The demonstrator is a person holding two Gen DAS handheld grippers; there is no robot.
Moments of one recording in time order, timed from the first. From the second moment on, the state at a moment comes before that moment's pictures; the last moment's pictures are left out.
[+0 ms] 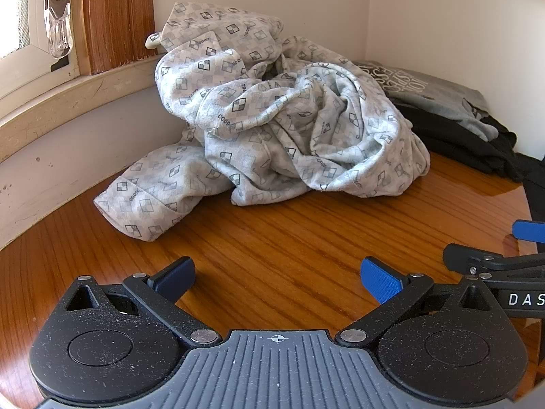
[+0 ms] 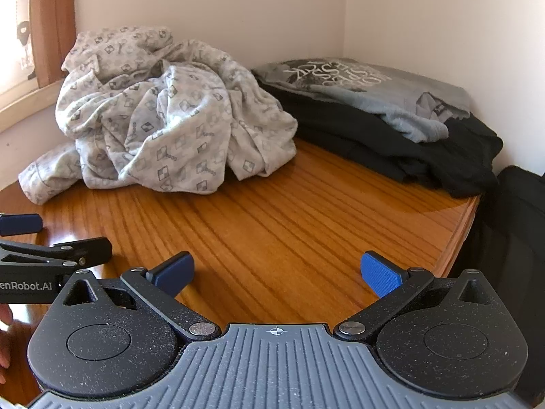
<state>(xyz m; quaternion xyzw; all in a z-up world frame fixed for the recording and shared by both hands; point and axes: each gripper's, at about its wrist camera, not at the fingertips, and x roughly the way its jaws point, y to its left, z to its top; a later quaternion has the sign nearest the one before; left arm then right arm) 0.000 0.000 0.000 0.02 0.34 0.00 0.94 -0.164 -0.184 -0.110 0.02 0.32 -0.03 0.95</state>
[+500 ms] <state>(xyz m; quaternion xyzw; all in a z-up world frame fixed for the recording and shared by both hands) 0.000 0.000 0.000 0.02 0.34 0.00 0.94 -0.163 -0.182 -0.115 0.02 0.30 -0.04 0.95</state>
